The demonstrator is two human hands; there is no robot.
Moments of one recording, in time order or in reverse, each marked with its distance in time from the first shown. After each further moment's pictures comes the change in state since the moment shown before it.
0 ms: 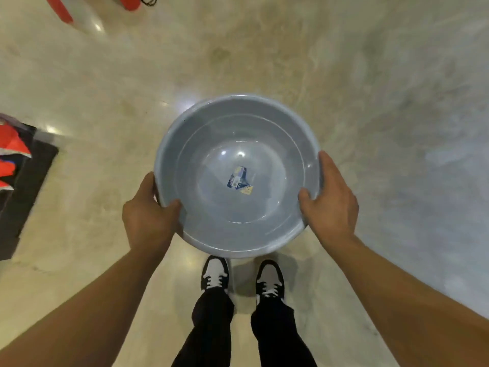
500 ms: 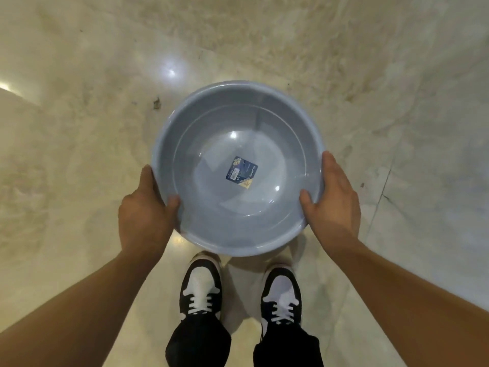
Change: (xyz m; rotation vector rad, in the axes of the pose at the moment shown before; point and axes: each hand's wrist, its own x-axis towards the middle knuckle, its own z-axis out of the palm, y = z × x) left_hand 0.059 -0.167 0.194 0.196 -0.153 -0.007; right_hand 0.034 0.124 0.216 -0.146 -0.105 0.025
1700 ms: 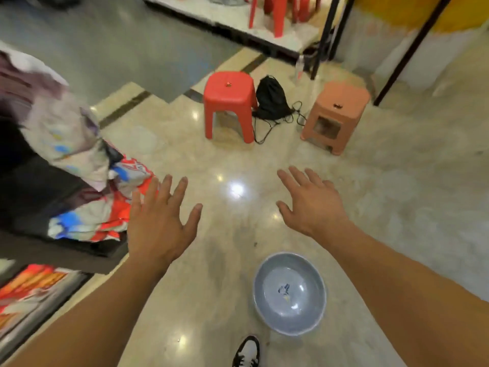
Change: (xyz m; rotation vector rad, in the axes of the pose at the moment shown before) left_hand -0.117 0.117 -0.586 0.461 0.374 0.069; right_hand -0.076 -0.471 -0.434 -0.536 0.026 -0.831
